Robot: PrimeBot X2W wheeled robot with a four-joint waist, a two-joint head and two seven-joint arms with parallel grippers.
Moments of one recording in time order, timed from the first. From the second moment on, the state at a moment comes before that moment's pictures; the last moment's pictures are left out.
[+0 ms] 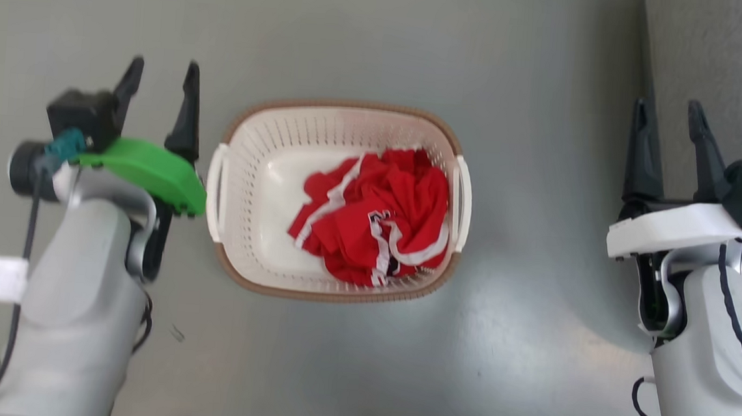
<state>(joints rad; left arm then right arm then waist) -0.67 0.10 -0.28 0.63 -0.39 -0.07 -0.26 -0.36 -0.06 0.01 0.26 0.15 0.02 -0.25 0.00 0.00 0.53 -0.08</state>
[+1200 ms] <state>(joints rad) -0.17 0.10 -0.25 0.28 -0.30 0.02 -0.26 -0.08 -0.06 0.03 0.27 0.13 0.03 -0.25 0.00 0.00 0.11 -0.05</state>
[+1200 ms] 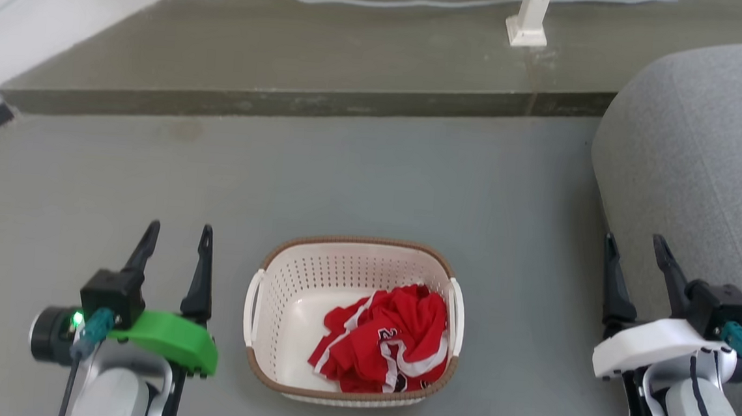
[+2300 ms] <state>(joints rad) 0.01 0.10 -0.24 0.18 -0.30 0.05 -0.26 0.01 -0.06 0.04 0.23 0.12 0.02 -0.25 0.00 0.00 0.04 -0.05</state>
